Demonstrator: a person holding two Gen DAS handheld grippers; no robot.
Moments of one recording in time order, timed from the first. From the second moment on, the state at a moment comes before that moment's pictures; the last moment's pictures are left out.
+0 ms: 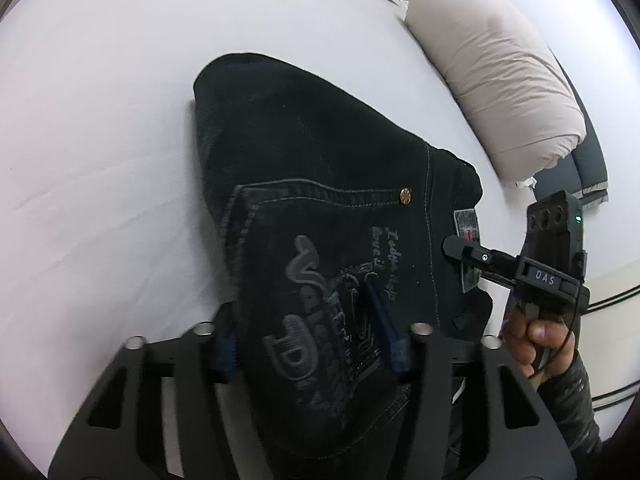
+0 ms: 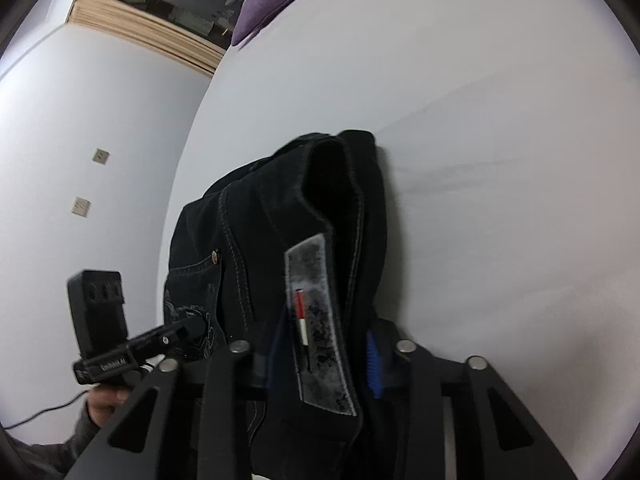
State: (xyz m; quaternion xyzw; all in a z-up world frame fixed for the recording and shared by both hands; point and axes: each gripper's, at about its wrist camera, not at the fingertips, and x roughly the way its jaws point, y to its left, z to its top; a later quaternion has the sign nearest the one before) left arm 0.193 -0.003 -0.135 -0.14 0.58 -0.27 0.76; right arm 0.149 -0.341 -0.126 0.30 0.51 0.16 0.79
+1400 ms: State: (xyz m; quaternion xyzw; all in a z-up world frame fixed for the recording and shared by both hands) left arm 0.355 0.155 -0.110 -0.12 0.46 -0.20 0.86; right arm 0.314 -0.314 -0.117 0.37 0.44 0.16 0.80
